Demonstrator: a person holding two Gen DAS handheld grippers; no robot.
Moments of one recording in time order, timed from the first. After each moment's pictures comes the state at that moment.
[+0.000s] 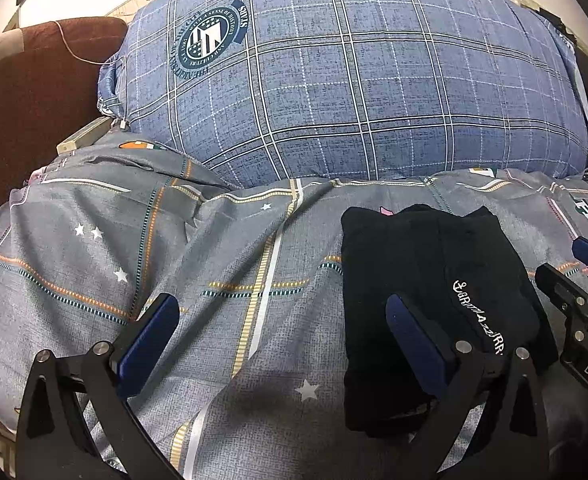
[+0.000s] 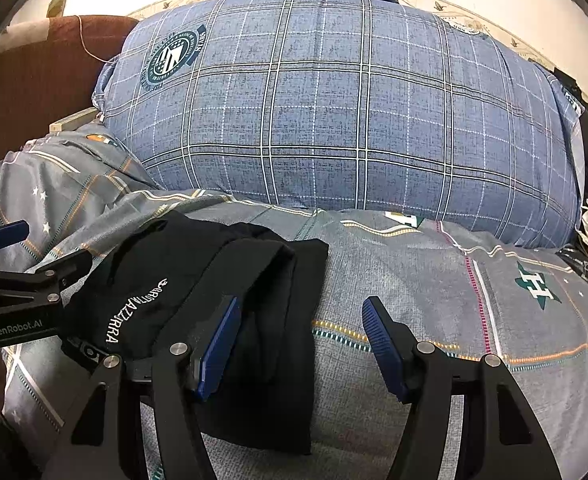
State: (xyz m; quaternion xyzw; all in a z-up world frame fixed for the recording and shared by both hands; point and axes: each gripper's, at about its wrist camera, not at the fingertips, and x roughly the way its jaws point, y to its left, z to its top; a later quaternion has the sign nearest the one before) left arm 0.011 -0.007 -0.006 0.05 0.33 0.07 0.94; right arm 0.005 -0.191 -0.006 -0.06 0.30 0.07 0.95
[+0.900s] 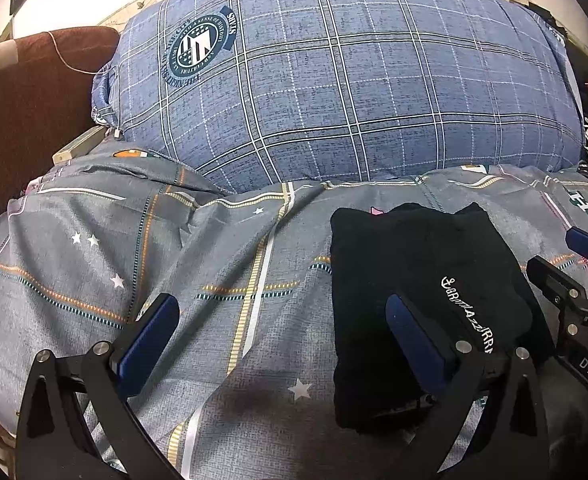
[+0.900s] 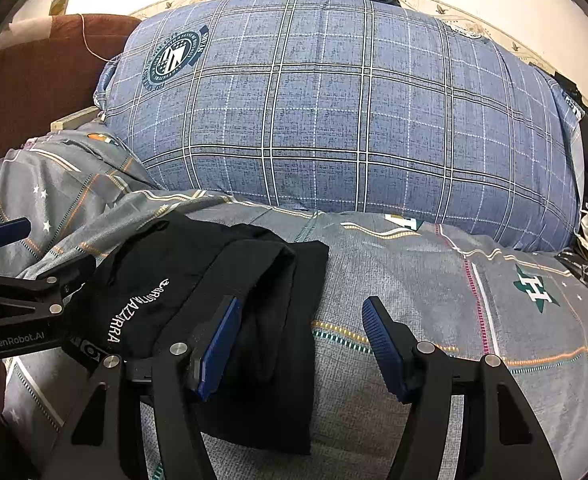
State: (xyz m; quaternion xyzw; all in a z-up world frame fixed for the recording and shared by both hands) left arm 0.006 -0.015 -0.006 0.07 0.33 0.06 0.94; right arm 0.003 -0.190 -0.006 -0.07 0.30 0.07 0.95
